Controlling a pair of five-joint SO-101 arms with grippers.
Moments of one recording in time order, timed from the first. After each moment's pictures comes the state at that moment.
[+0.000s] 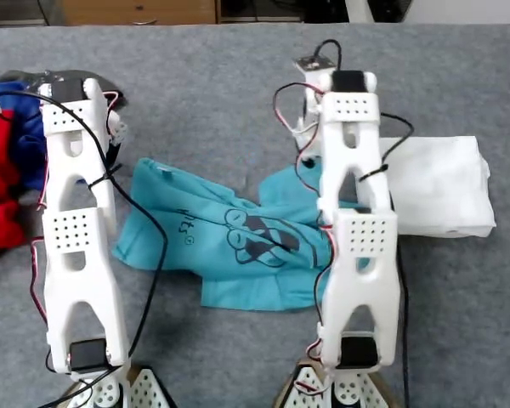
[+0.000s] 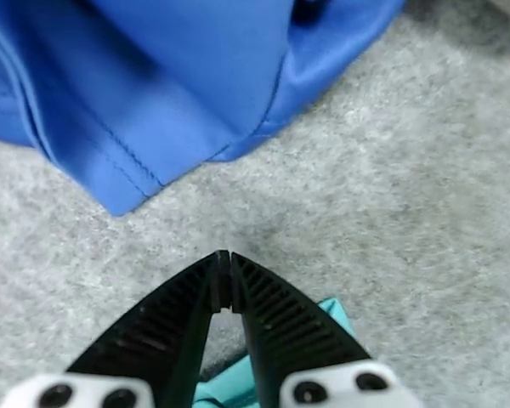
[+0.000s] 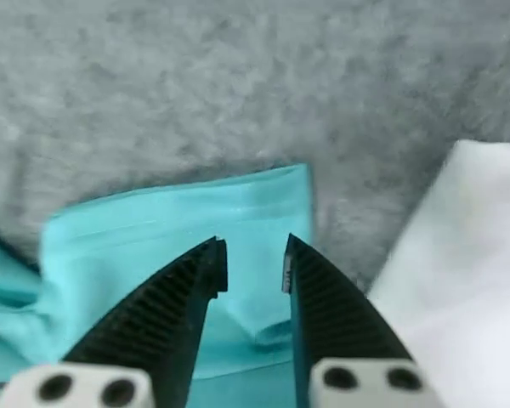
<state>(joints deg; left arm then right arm) -12.5 64.8 -75.2 99.7 32.3 -3.3 55.3 -58.3 100.6 5.8</state>
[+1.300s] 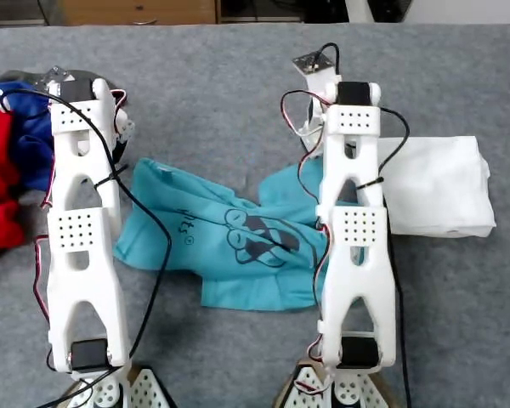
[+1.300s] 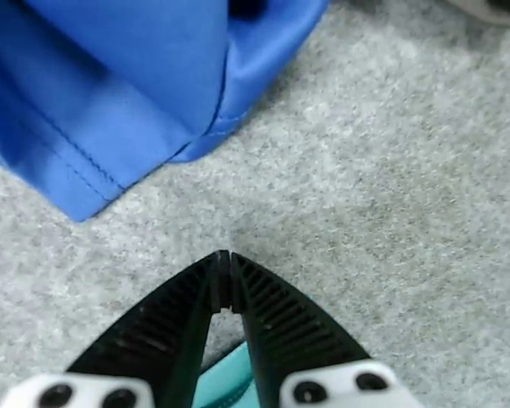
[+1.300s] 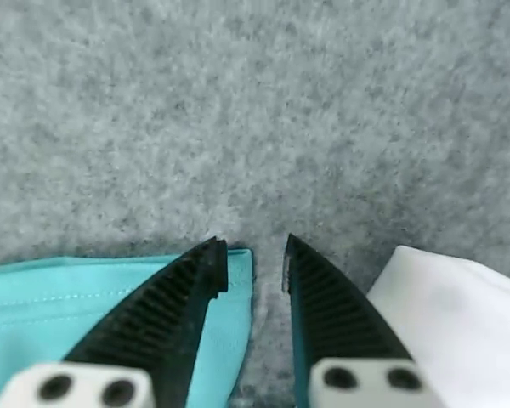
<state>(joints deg) -11.1 65.1 -75.2 97.3 32.3 -2.3 74.5 -85.2 101.1 14.9</state>
